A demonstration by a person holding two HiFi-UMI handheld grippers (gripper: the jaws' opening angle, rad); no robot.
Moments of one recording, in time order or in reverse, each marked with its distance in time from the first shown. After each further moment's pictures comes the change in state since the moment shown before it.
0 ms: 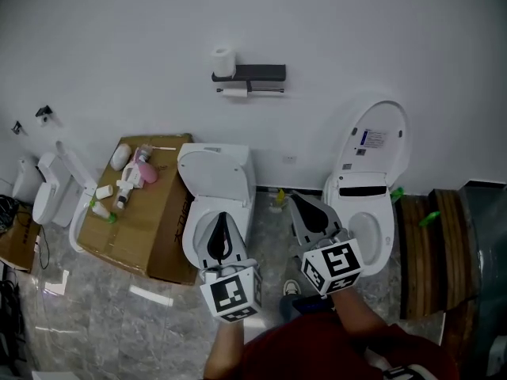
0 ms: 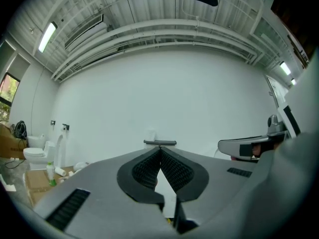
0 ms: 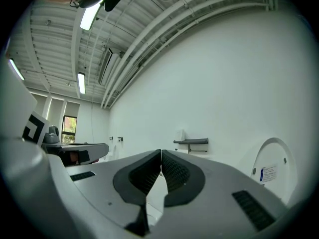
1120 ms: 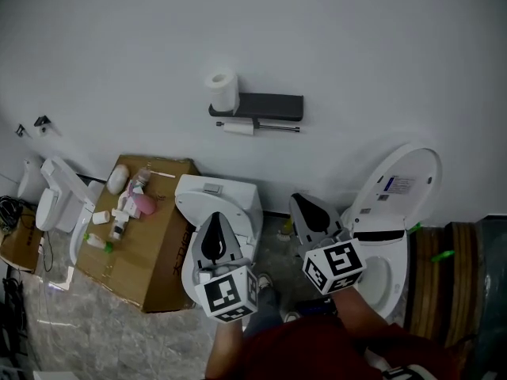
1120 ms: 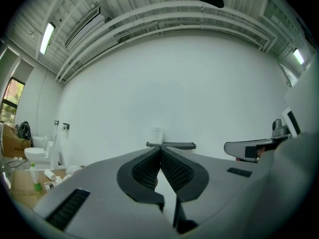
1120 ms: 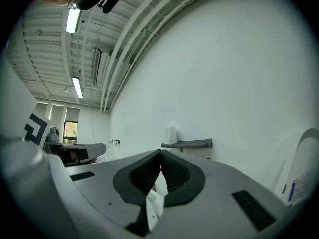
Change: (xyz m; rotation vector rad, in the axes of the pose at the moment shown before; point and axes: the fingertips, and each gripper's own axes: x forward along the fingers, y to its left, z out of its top) left arm 0.251 0.014 -0.014 0.009 0.006 0.108; right arm 0.219 -0.150 -0.003 0.050 -0.006 0.075
